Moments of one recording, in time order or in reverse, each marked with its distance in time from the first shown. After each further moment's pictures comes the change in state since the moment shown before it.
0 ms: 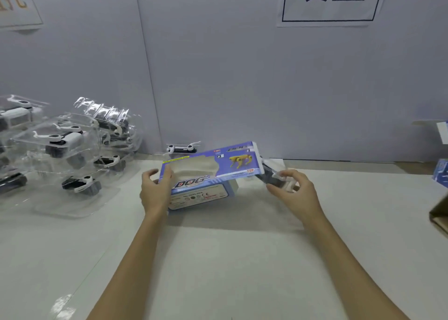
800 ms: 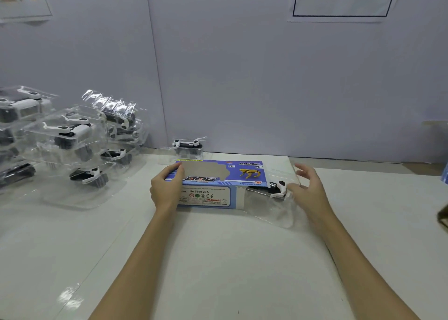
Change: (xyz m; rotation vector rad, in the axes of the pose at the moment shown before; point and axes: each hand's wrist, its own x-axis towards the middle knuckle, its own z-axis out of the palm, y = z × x) left_hand 0.003 -0.016 0.006 -0.035 -0.036 0.081; right_hand 0.001 0.003 -0.004 0.067 -0.013 0.125
